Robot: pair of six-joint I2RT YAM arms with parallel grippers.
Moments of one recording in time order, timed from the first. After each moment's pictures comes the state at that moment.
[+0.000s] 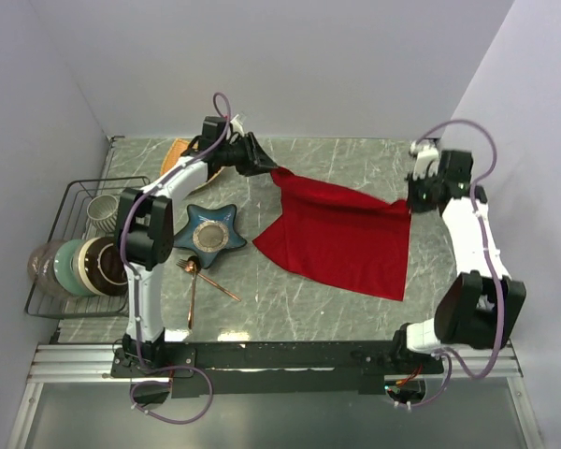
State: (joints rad) left arm -0.31 2.13 1.73 -0.13 0.65 -0.75; right arm -0.20 1.43 1.24 -0.65 -0.28 -0.33
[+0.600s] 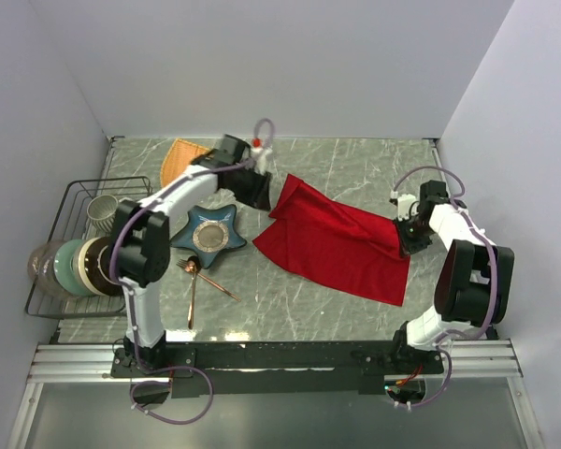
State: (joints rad) left arm -0.42 1.95 1.61 -0.58 0.47 0.00; right arm -0.21 1.55 1.00 -0.77 -0.20 -0.48
